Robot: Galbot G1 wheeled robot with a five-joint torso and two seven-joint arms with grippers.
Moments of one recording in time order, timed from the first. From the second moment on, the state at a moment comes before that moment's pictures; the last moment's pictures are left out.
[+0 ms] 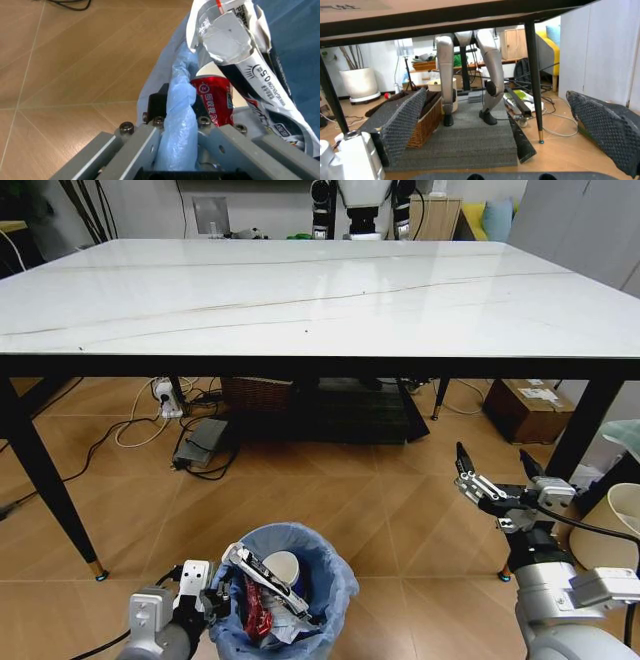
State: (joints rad) left arm 1.83 -1.09 -0.50 -2.50 -0.64 0.74 -0.36; right arm -1.75 1.29 0.64 2.50 0.37 -0.07 0.20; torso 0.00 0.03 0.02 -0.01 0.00
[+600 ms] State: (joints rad) left arm 1.83 -1.16 -0.59 -2.50 -0.77 0.74 -0.50; right arm -1.74 1.29 0.65 2.50 0.38 -0.07 0.20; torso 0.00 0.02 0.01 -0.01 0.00
